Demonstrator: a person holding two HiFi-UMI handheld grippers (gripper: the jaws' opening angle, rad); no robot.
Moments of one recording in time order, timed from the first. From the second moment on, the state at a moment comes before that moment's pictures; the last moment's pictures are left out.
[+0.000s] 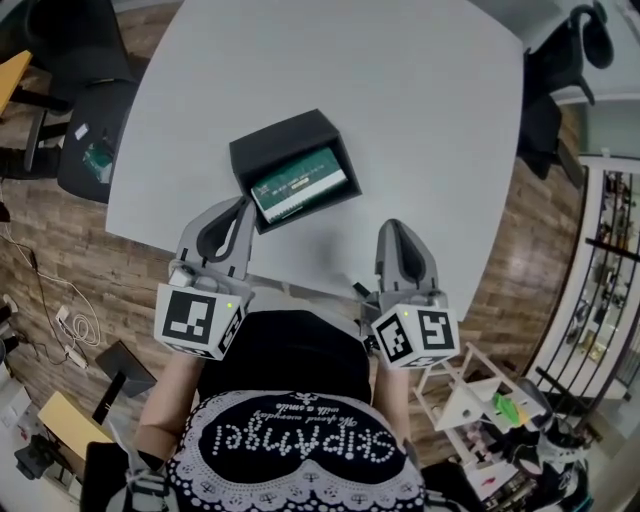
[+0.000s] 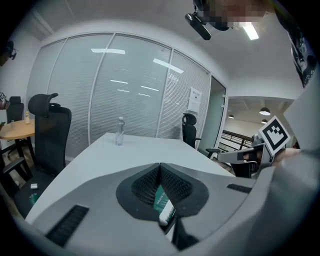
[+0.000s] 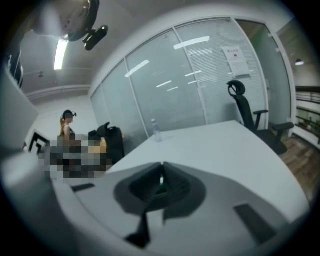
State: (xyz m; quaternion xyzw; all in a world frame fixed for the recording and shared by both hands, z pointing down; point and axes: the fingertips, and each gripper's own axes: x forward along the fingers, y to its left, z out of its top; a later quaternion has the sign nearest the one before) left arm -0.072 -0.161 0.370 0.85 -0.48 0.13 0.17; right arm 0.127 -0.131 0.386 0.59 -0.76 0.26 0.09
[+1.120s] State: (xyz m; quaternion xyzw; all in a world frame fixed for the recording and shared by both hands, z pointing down) left arm -0.069 -0.155 0.351 0.86 -0.47 0.14 0.13; right arm 0.131 -0.127 0.381 0.59 -0.76 0.26 0.06
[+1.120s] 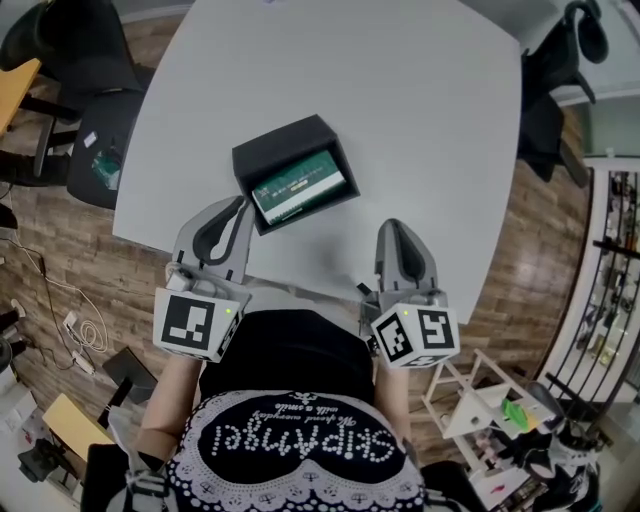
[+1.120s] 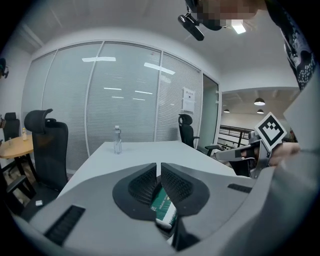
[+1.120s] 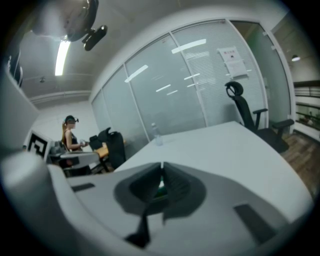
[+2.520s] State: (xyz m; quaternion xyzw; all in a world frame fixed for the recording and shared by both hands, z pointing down) left arm 0.001 -0.190 0.391 0.90 -0.35 0.24 0.15; right arm 0.168 -0.122 0.391 0.62 -0.73 0.28 0.05
